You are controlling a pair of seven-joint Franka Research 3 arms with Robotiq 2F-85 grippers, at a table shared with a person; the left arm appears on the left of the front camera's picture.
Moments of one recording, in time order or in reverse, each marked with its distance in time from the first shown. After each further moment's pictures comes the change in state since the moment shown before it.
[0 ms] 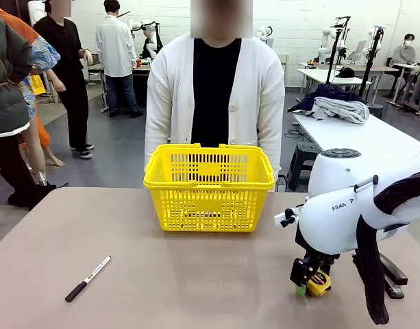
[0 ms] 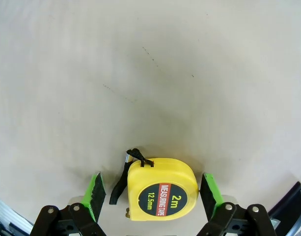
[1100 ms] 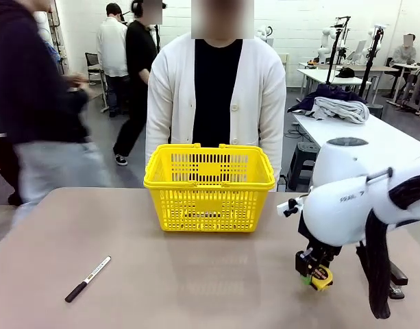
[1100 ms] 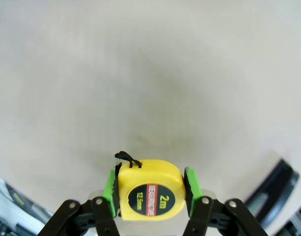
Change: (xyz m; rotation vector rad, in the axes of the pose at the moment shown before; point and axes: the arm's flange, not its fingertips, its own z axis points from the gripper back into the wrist) left arm 0.000 0.000 0.000 0.000 0.000 0.001; right arm -0.011 0.004 0.053 -0.021 -0.037 -0.039
